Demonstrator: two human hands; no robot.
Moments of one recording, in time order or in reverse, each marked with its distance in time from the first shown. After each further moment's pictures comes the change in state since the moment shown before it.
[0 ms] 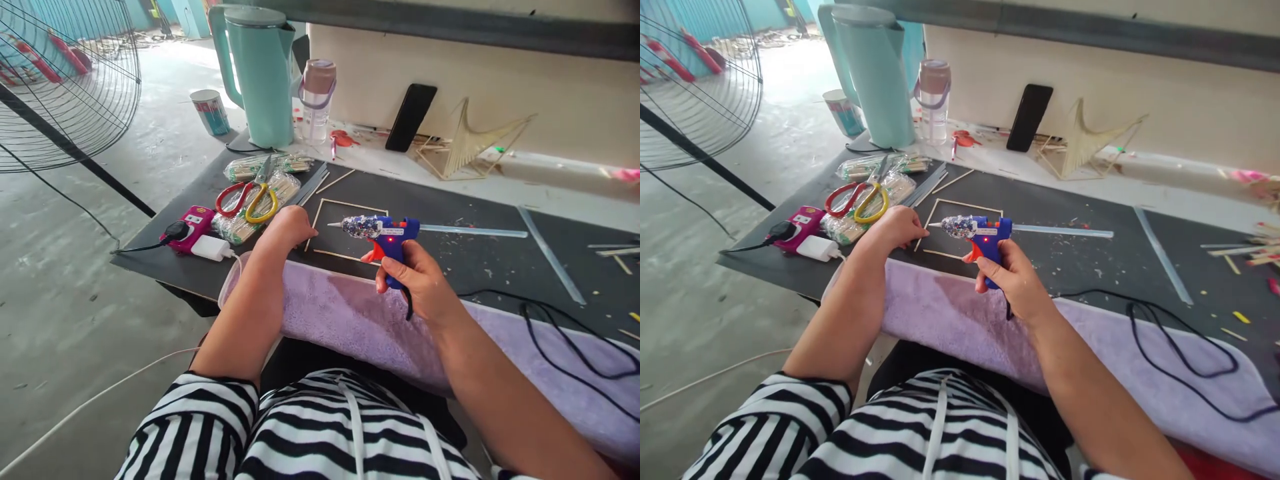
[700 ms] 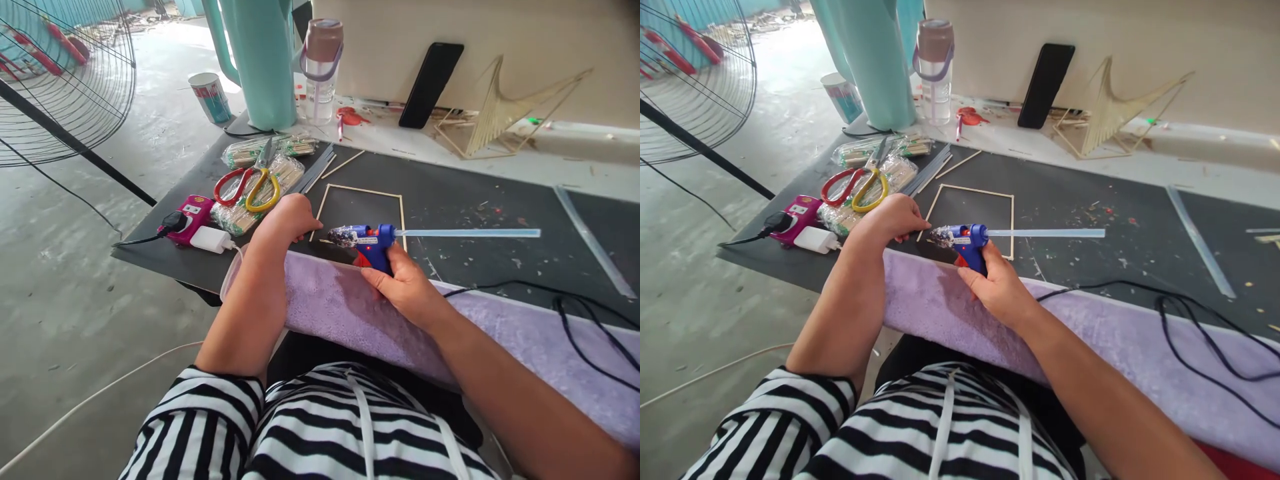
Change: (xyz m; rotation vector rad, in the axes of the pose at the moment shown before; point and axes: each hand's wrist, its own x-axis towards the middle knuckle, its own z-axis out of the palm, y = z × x) left_hand -0.007 0.007 -0.005 0.247 -0.152 0.009; right_hand -0.002 0.019 0.024 -0.368 -0.059 -0.022
